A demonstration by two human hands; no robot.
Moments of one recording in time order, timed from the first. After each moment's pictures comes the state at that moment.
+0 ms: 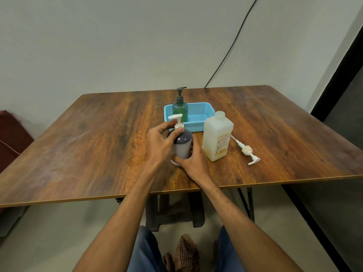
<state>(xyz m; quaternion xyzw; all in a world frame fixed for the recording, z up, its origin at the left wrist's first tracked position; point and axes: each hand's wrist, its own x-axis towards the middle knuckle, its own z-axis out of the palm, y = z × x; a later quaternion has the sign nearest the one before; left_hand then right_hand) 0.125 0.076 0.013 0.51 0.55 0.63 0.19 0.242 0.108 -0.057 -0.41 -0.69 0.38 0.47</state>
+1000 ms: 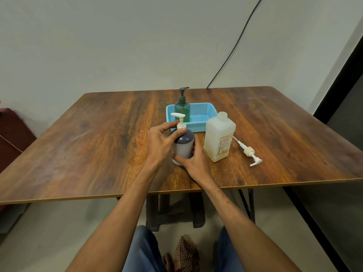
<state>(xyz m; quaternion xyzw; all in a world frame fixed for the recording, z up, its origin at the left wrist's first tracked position) 0.120 0.074 0.018 0.52 0.55 0.62 0.18 0.242 0.110 -0.058 -0.40 -0.68 0.39 0.47</state>
